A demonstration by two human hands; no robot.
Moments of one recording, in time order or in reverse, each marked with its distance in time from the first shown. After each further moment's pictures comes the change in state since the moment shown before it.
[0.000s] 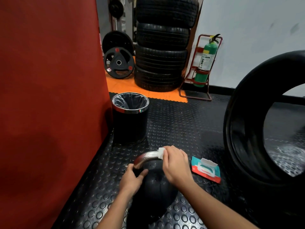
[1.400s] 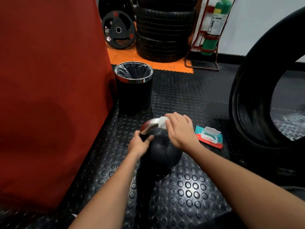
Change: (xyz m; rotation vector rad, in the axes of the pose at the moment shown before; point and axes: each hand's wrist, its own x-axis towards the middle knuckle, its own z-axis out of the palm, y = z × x) left_hand 0.002 -0.001 0.001 0.028 -0.026 -0.032; right_hand -0.005 0.005 -0.002 -0.072 -0.103 -0.078
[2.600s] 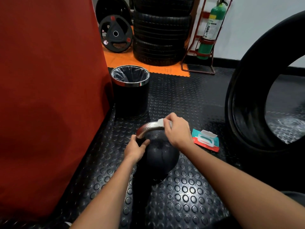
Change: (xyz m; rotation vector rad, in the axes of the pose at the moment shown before) left_hand -0.003 -0.001 0.000 -0.010 0.000 0.013; right_hand 0.012 -0.011 -0.015 0.196 0.072 0.215
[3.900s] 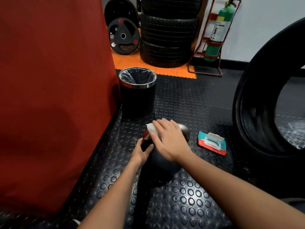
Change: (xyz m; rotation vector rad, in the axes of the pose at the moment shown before) left_hand 0.007 -0.025 0.009 -0.293 -0.062 0.087; right_hand -0.022 -0.019 0.027 -0.259 -0.125 -0.415
